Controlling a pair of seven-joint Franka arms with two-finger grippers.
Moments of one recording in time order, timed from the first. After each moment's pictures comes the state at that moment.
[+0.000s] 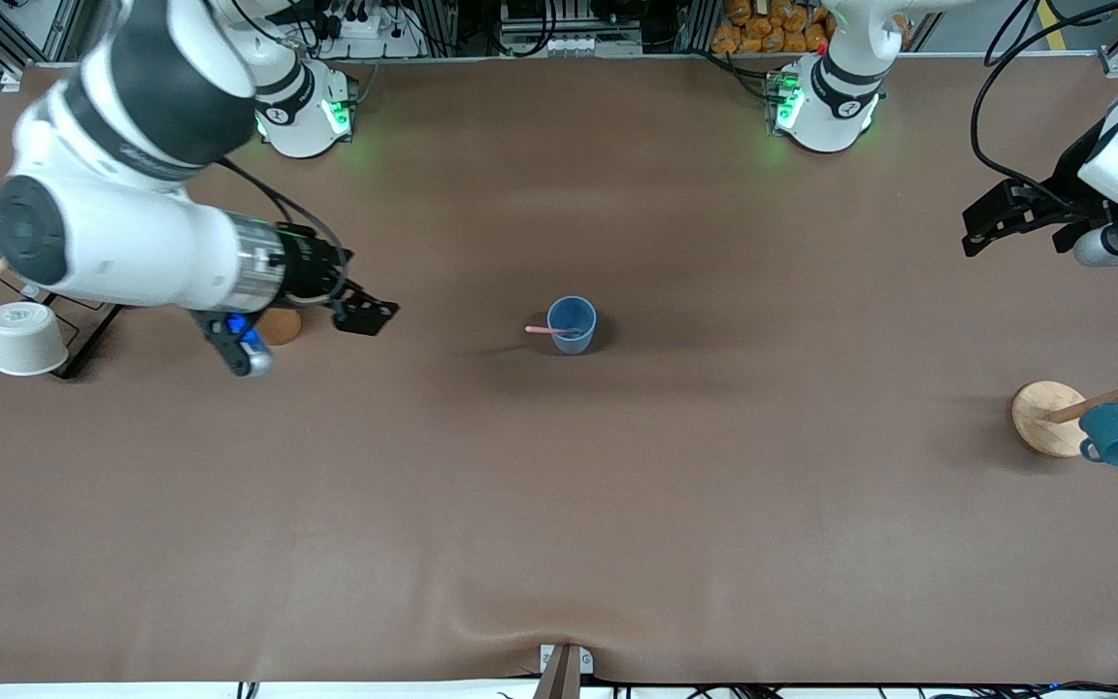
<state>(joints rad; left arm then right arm) 0.03 -0.01 -0.16 -1.55 0.01 1.54 -0.16 0.27 0.33 0.03 -1.34 0.43 1.46 1.13</state>
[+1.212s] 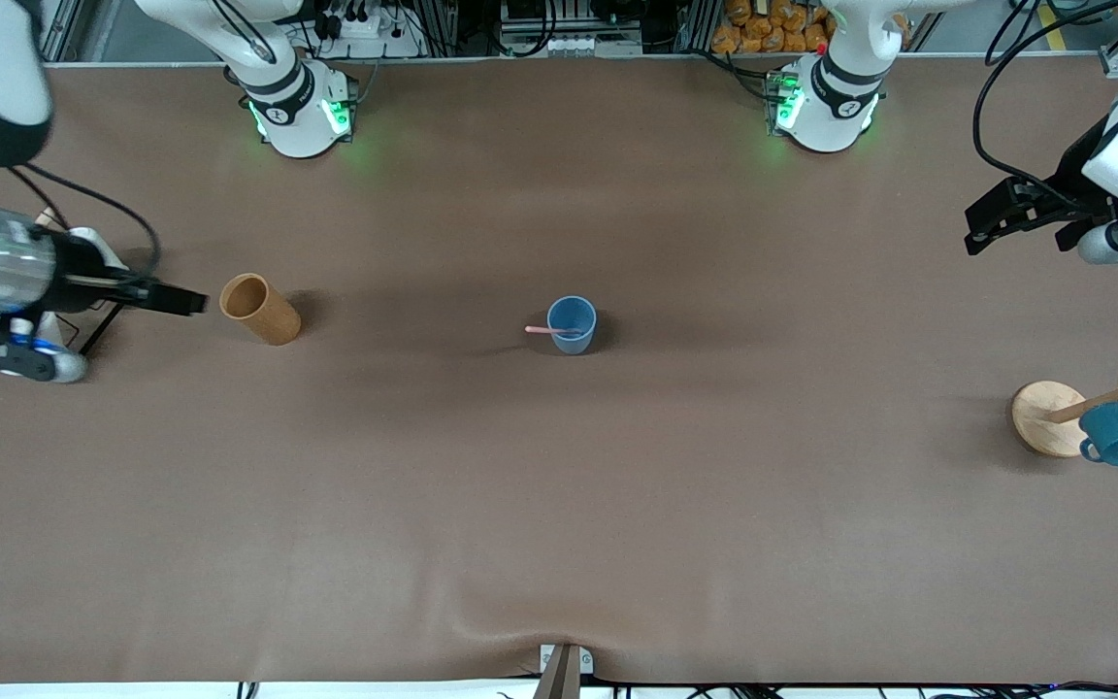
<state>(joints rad) 0.03 -0.02 -0.15 -1.55 0.01 1.54 -0.16 0.00 0.26 0.03 -1.33 0.14 1.33 0.31</state>
